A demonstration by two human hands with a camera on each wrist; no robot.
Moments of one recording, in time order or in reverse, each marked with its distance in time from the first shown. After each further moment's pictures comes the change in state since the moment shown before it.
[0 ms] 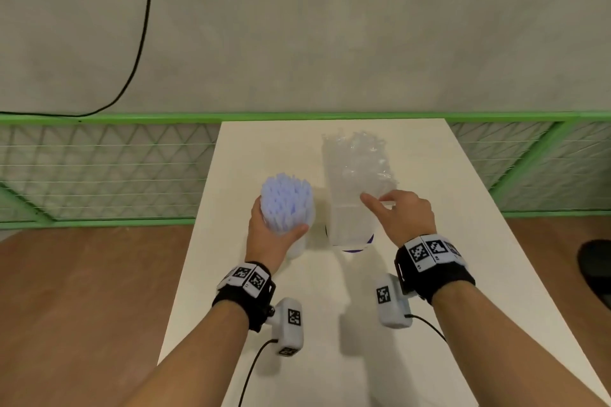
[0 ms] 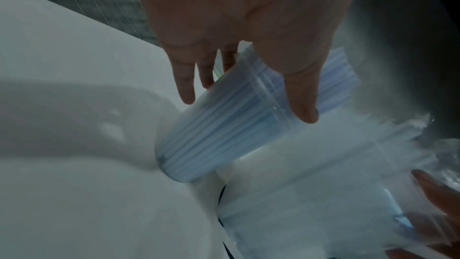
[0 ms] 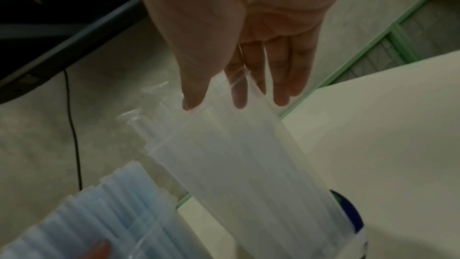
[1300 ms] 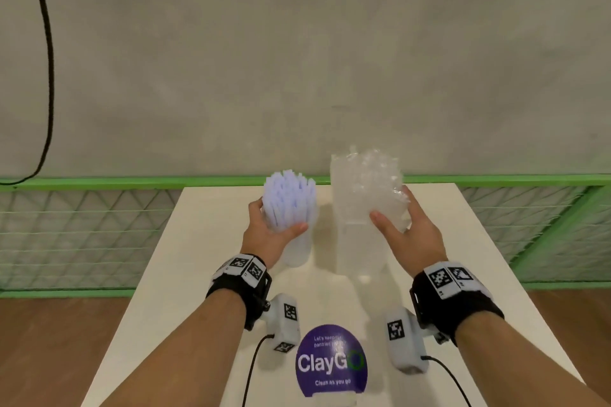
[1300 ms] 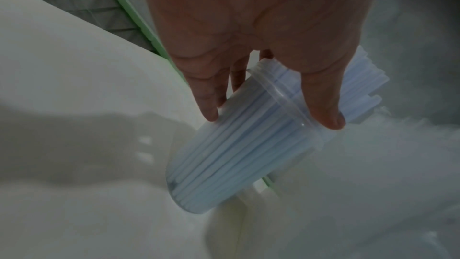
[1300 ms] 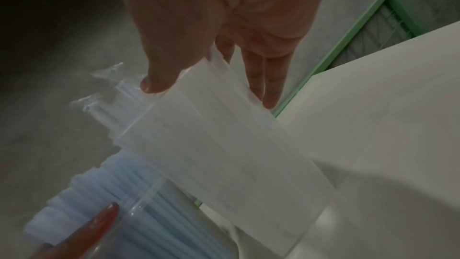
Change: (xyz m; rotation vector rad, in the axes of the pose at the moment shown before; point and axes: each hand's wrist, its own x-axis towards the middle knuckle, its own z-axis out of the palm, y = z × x) left_hand 0.224 0.057 0.104 0.095 0.009 0.004; right_hand 0.208 0.016 -0.010 0.388 0.106 -0.137
